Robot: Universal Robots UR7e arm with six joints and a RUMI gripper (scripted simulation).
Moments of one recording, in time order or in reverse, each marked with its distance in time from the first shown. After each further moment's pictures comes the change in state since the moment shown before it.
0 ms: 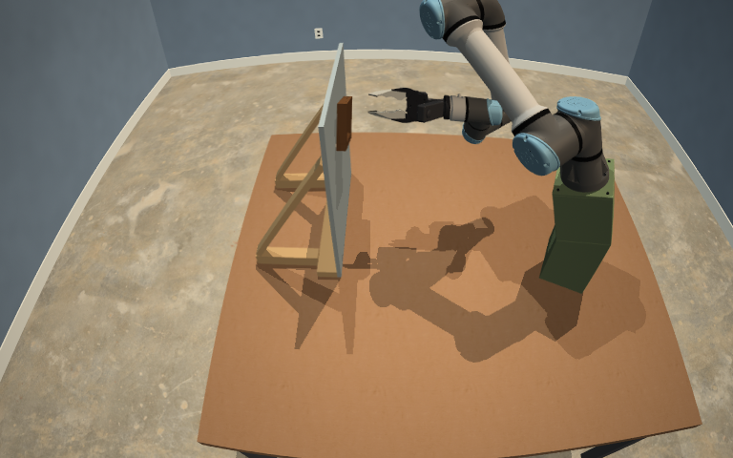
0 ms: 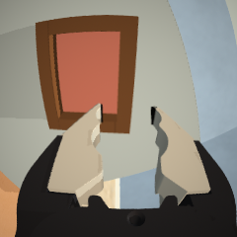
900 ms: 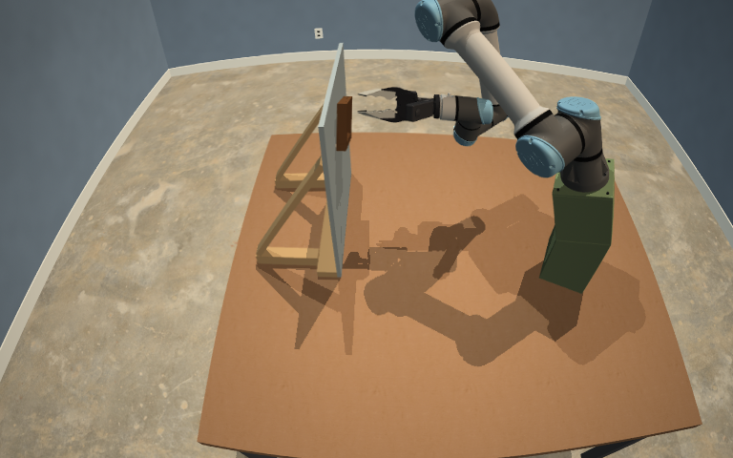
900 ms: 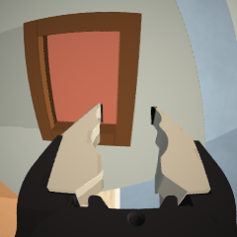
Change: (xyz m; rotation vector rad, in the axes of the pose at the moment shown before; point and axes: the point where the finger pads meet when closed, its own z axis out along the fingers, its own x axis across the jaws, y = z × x) arm 0.000 0.000 0.028 0.000 0.000 0.000
